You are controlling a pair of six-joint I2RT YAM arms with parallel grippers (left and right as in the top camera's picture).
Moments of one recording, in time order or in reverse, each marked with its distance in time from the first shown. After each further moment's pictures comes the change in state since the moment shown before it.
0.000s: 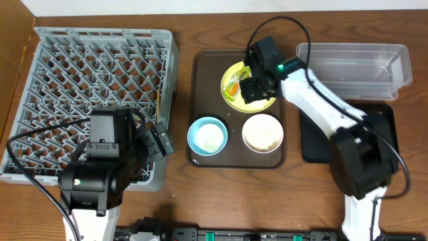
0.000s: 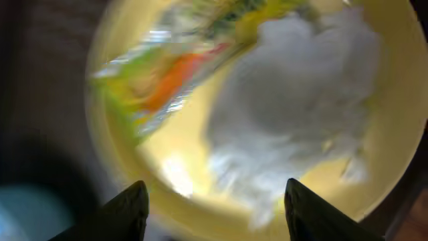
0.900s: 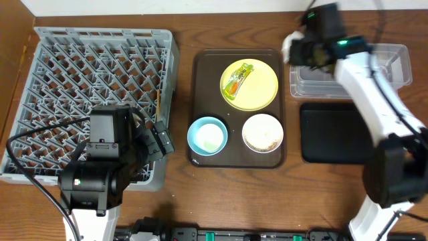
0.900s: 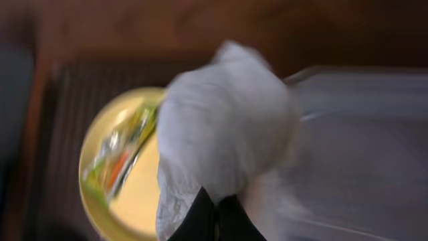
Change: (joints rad) left arm 0.000 0.000 0.000 0.012 0.003 0.000; right arm -0.265 -0.167 0.066 0.002 -0.035 0.073
